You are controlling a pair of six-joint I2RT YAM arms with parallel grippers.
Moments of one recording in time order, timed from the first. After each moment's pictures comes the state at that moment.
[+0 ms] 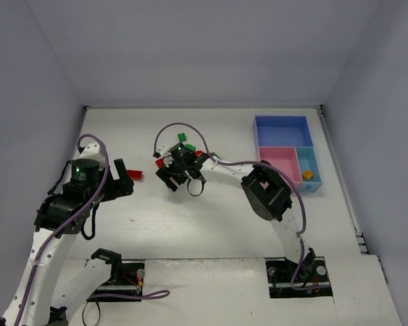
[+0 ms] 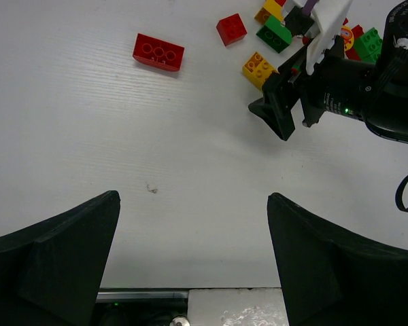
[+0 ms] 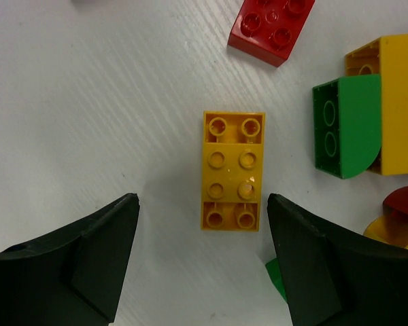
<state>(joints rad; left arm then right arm) -0.26 0.77 1.10 -1.01 -0.12 -0.41 0.86 2.19 1.58 -0.23 -0.11 -0.10</state>
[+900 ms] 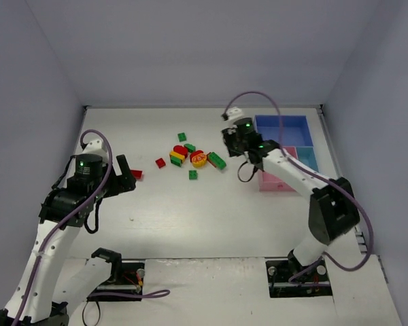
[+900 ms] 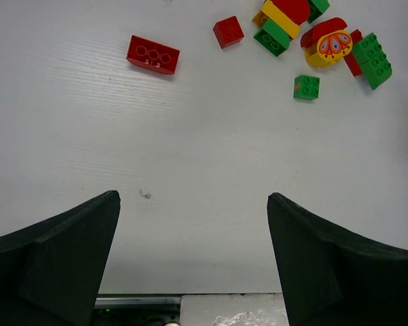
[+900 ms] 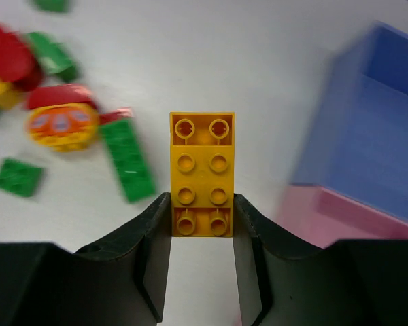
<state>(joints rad) -0.26 0.81 1.10 -1.00 -0.12 -0.43 0.57 1.67 1.22 -0.20 0.13 -0.03</state>
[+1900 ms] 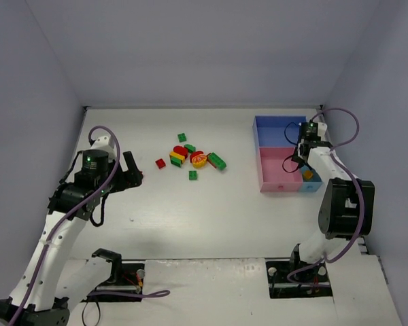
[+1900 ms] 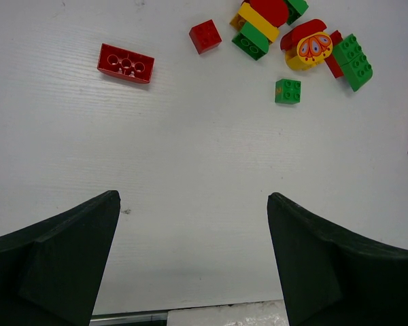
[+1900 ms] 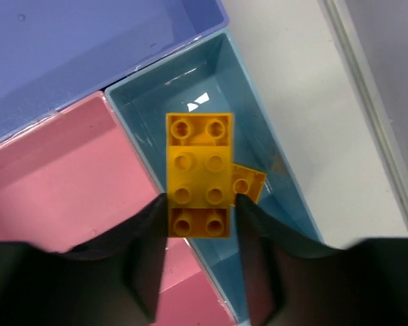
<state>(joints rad) -0.26 0.86 1.06 -0.88 -0.06 -0.44 -0.07 1.62 1.08 -0.40 0.34 0.25</state>
